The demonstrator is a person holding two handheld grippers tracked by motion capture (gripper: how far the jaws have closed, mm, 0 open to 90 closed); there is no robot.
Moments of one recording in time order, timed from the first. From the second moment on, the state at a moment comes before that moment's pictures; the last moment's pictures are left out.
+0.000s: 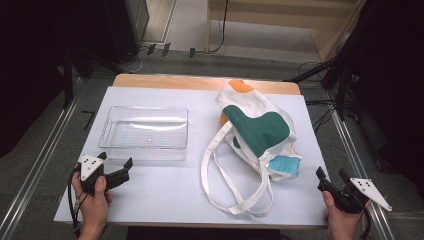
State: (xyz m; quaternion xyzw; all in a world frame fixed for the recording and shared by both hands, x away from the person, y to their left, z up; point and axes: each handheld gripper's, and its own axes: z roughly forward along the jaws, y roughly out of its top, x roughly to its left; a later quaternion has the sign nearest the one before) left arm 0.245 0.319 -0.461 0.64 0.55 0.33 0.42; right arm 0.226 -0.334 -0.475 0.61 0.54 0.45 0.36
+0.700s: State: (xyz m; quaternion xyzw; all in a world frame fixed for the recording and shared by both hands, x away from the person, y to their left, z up) left arm 0.231 0.294 -0.445 0.65 0.53 0.33 0.43; right arm 0.215 -0.295 -0.446 0.58 0.56 0.48 0.34
